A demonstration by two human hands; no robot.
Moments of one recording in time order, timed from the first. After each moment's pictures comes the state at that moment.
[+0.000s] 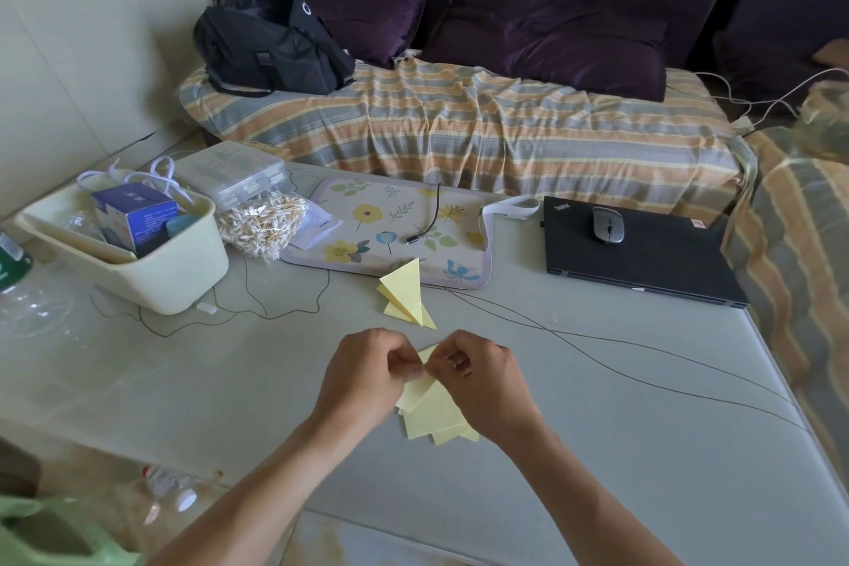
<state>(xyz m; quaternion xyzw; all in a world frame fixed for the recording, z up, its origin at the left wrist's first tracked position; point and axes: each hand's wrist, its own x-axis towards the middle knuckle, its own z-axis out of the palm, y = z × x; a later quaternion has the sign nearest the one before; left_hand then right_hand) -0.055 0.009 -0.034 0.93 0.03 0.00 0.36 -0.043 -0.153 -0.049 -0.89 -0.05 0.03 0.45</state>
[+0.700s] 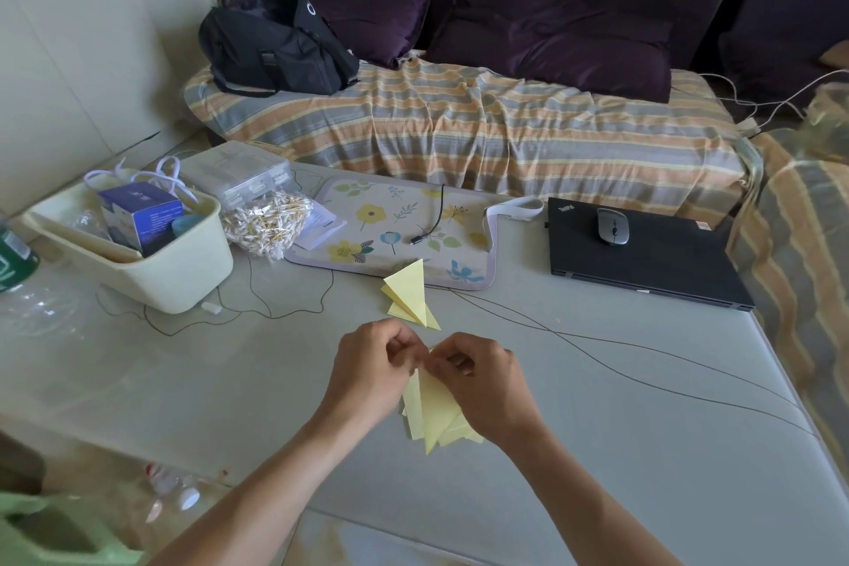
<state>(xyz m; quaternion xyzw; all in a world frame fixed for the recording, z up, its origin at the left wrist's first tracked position) -0.056 0.006 -0.025 0.89 0.07 0.01 0.44 -0.045 -0.149 -0.048 -0.87 -0.06 0.02 0.49</state>
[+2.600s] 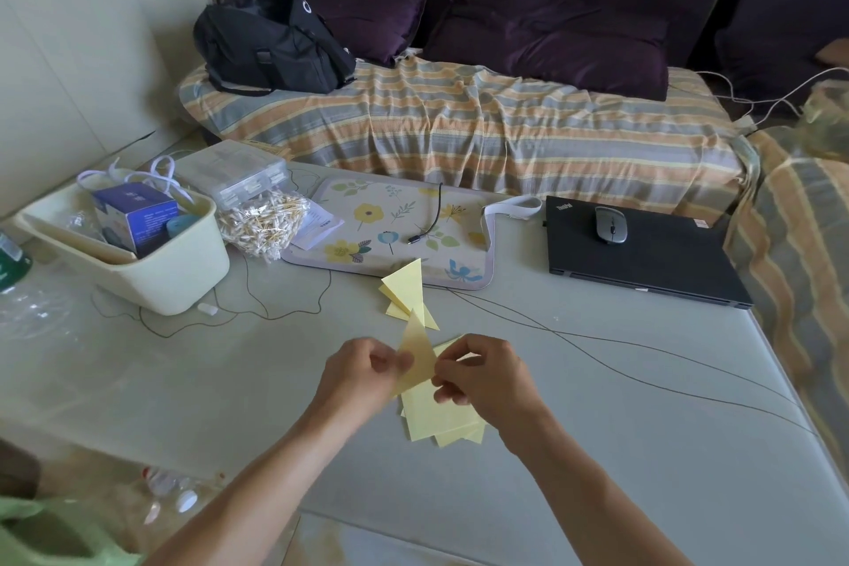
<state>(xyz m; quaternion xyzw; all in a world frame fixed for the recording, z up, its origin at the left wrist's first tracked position) -0.054 0.017 -0.041 0.88 0.16 -0.08 0.45 -0.044 -0.154 -0.032 -0.80 0.09 0.16 0.57</state>
